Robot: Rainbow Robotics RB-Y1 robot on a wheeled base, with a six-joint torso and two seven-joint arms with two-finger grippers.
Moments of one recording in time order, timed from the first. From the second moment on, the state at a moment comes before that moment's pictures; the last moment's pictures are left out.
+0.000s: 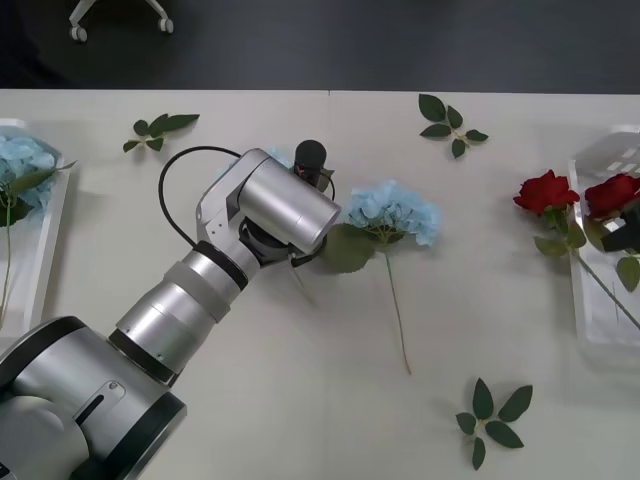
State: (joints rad) right arm -0.27 -1.01 -0.09 -1.79 -1.14 1.60 1.43; left arm -0.74 0.04 -0.41 -1.12 0.04 1.41 -0.56
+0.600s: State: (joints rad) right arm -0.43 -0.95 0.23 -1.98 -1.14 1.51 1.11; left arm -0.74 0.10 -0.41 -1.29 0.11 1.52 -0.56
